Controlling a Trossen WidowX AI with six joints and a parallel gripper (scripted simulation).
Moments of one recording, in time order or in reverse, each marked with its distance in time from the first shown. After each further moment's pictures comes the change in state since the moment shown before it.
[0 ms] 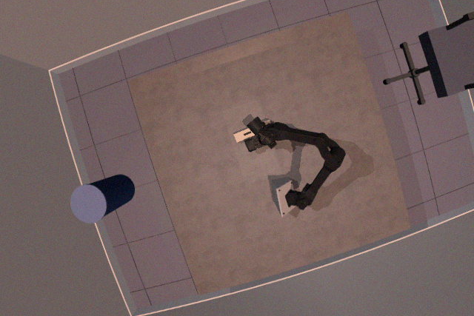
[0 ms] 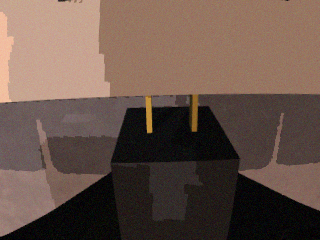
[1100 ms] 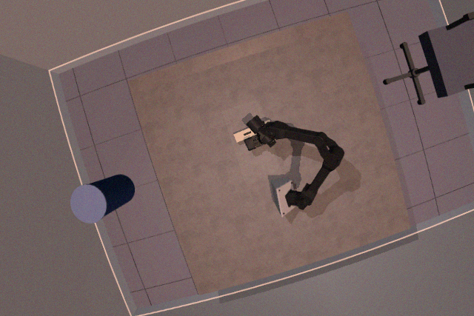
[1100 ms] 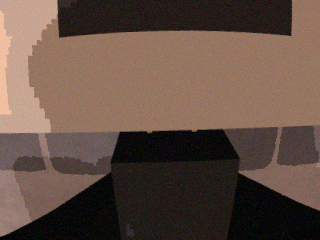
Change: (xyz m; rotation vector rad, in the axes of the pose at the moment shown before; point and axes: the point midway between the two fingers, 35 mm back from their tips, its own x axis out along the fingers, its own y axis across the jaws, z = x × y) arm 0.000 0.000 0.006 -0.002 0.002 -0.001
